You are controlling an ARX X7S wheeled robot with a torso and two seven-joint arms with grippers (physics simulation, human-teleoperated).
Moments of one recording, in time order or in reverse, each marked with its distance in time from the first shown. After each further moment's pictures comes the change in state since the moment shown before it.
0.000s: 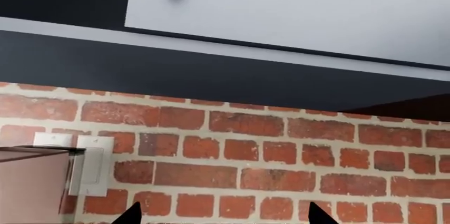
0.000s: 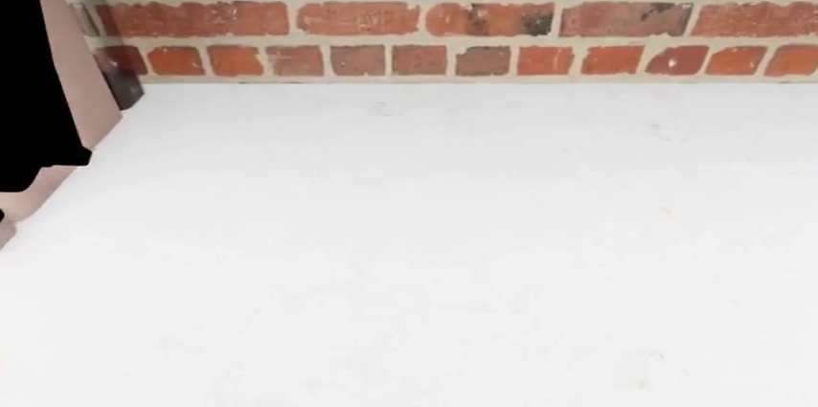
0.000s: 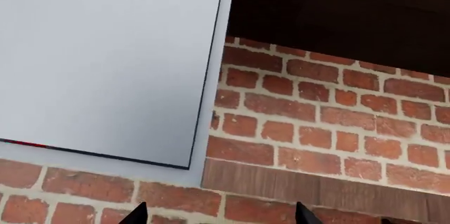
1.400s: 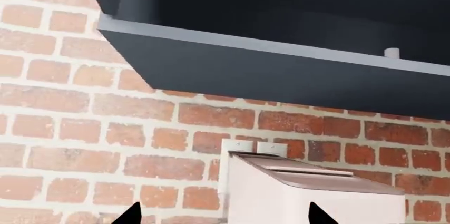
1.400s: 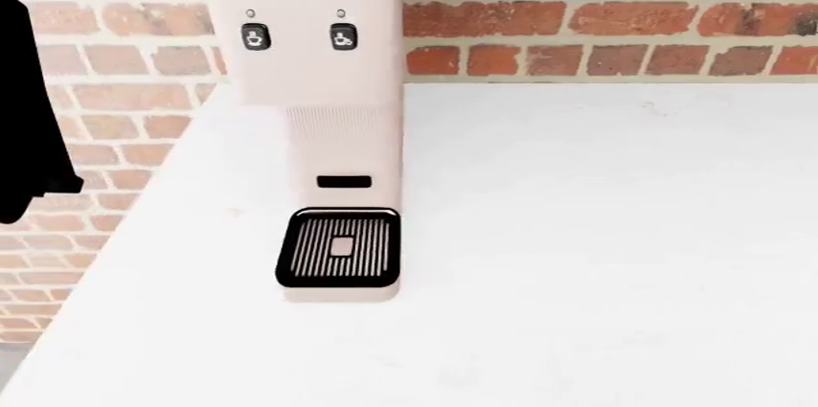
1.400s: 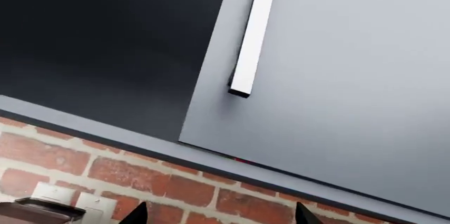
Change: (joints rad) left arm 0.109 0.021 -0.108 0.032 -0.006 0.000 0.041; right arm -0.028 0.116 -0.121 -0.132 0.157 -0.080 0.157
